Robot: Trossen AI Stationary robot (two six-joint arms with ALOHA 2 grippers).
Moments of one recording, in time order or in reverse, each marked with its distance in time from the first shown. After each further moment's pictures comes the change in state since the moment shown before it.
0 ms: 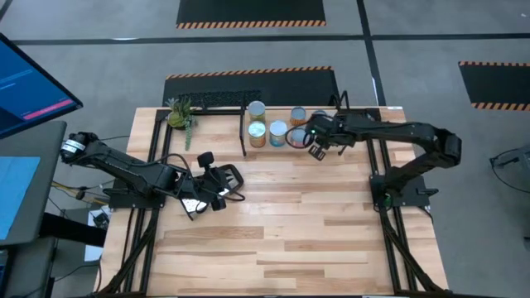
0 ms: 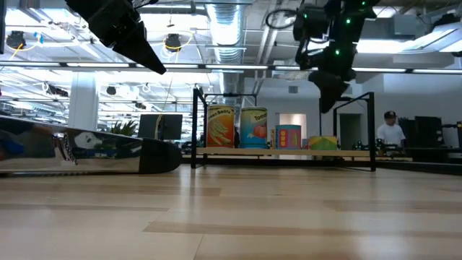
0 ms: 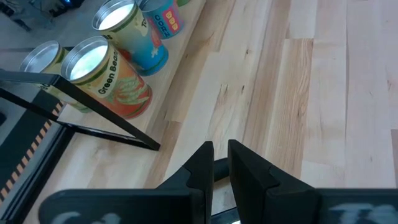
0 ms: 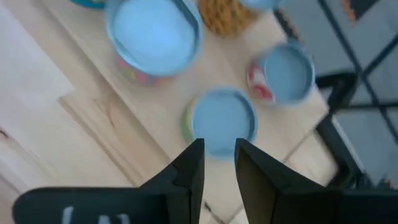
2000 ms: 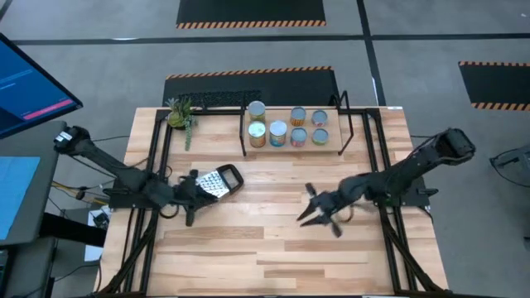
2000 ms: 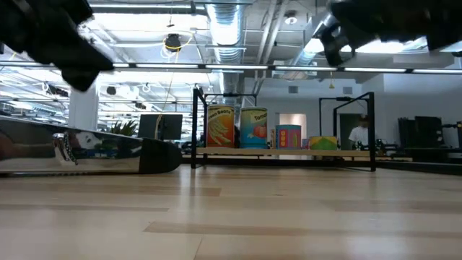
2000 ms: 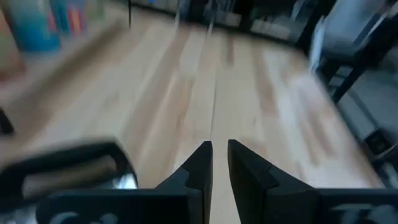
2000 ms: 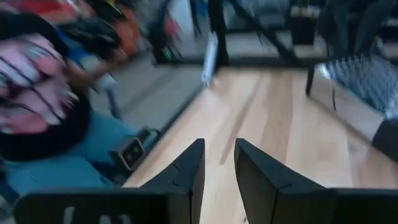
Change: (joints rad) left arm -0.197 -0.443 -0.546 0.535 0.186 -0.222; right arm 0.702 -0.139 -0.614 1.510 -0.589 -0.040
